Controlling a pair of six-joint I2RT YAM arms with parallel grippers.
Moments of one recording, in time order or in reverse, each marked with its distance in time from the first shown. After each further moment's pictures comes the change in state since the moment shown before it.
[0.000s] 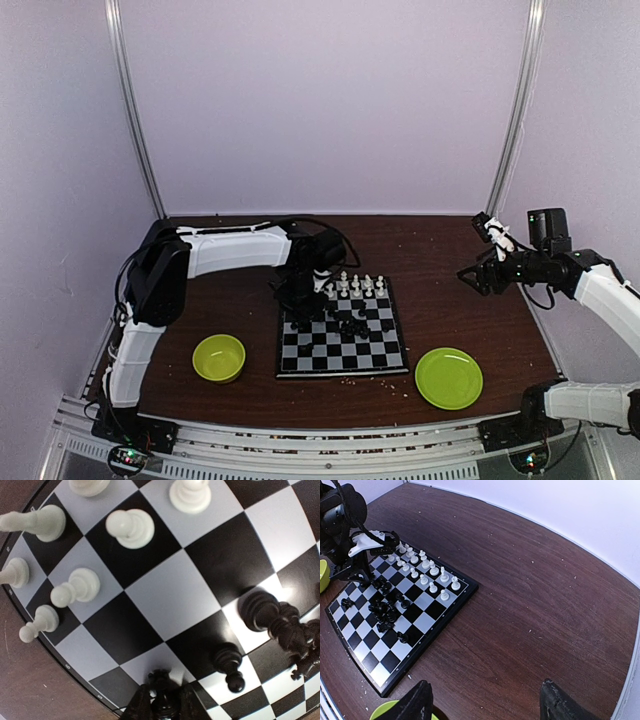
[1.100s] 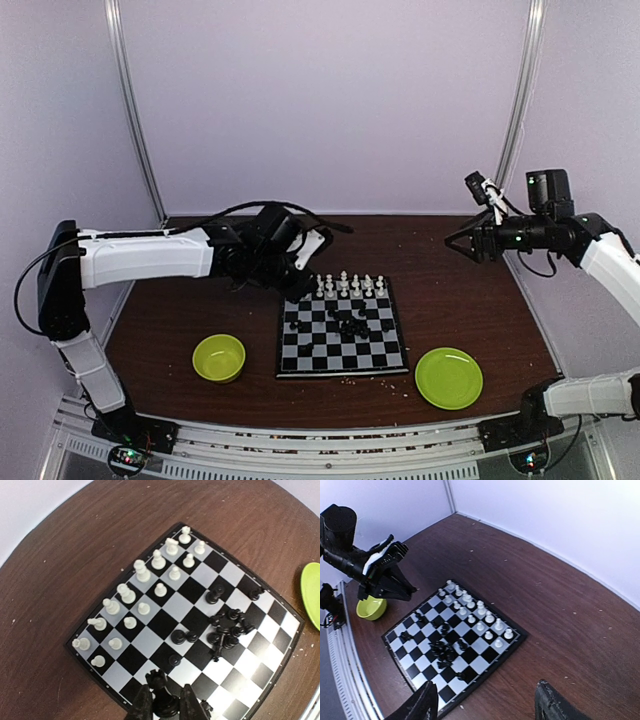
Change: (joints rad) left arm -0.016 -0.534 -0.537 0.630 0.038 0.256; right arm 0.088 0.076 0.269 -0.094 -0.155 0.105
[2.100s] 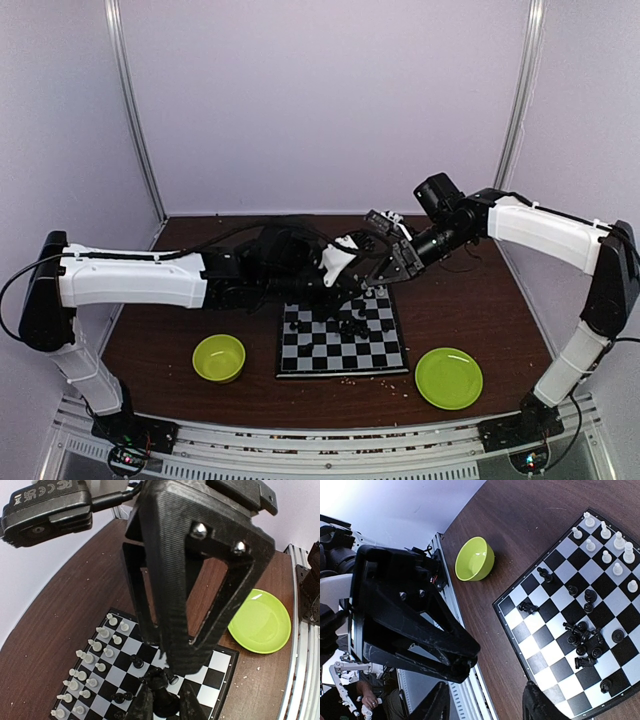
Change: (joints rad) left arm -0.208 -0.088 -0.095 0.346 0.008 0.140; right arm 0.349 0.566 0.312 -0.204 -0.341 0.249
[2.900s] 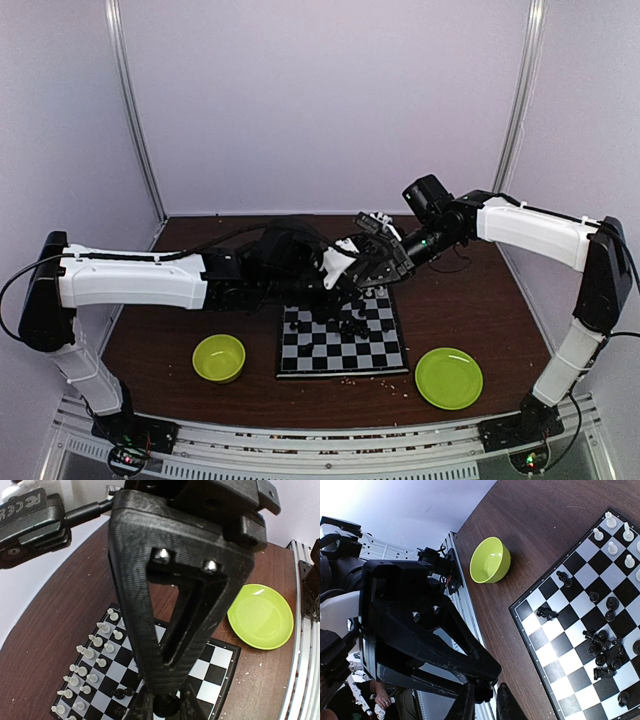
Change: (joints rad) left arm -0.008 0.000 0.000 -0.021 -0.012 0.000; right arm 0.037 0.053 0.026 0.046 -0.066 0.069
